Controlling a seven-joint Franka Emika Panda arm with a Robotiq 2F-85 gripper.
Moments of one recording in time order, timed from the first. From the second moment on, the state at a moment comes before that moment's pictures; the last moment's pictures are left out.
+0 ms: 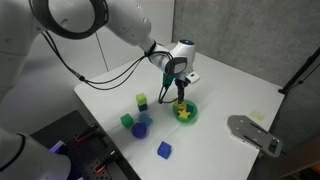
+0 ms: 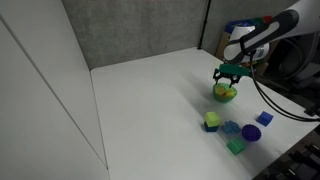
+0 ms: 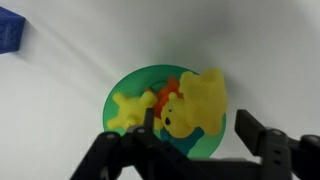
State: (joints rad) arm 0.03 0.77 -0.20 -1.70 0.14 2.43 0.68
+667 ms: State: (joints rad) arm 0.07 0.54 -0.21 -1.98 -0.03 2.35 0.64
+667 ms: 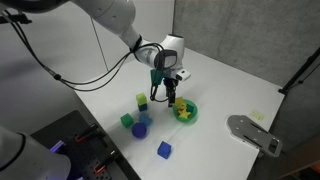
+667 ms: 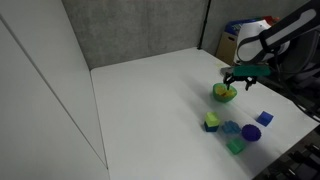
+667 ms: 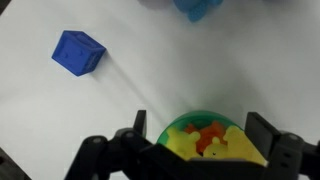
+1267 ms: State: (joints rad) arm 0.09 0.10 -0.16 -2.31 -0.12 2.37 0.55
